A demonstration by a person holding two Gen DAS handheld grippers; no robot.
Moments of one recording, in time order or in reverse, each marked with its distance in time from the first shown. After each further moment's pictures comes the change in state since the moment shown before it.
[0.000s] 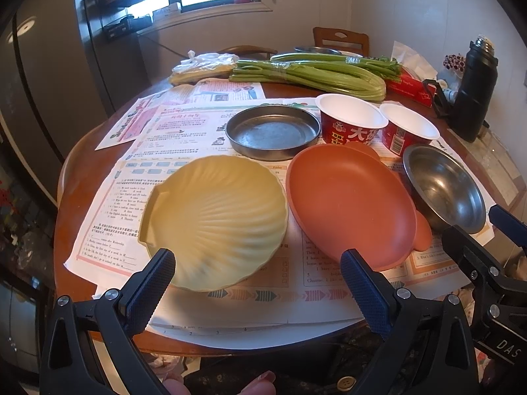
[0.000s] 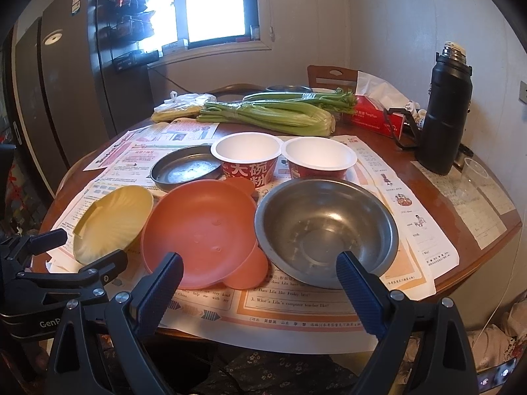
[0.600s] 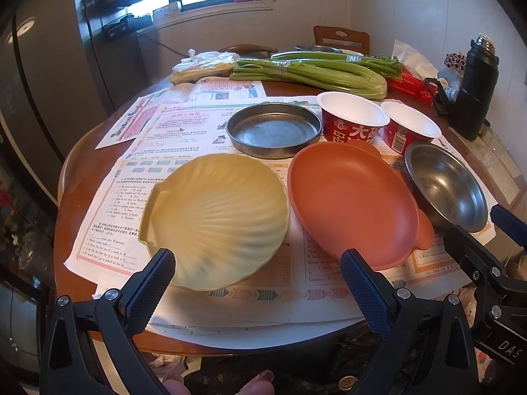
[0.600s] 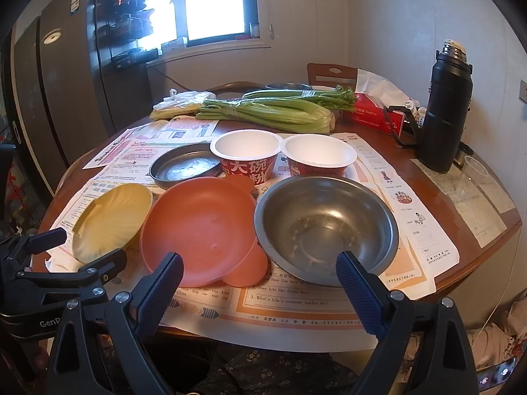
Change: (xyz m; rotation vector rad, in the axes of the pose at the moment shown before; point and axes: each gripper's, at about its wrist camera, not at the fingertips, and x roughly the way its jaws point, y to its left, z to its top) left arm 0.001 0.000 -0.001 0.000 0.006 0.003; right arm 0.001 0.001 0.001 -0.003 0.007 -0.001
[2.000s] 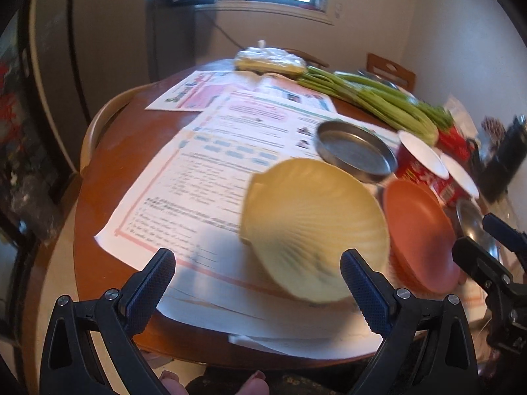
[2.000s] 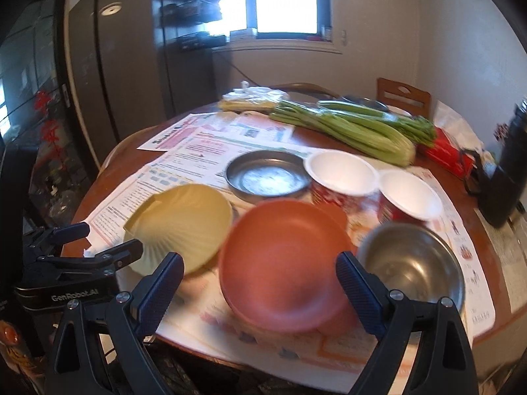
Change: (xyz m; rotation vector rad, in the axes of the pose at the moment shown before) left arm 0.012 0.112 -0.010 -0.279 -0.017 -0.002; right arm 0.023 0.080 0.037 -0.212 0.009 0.205
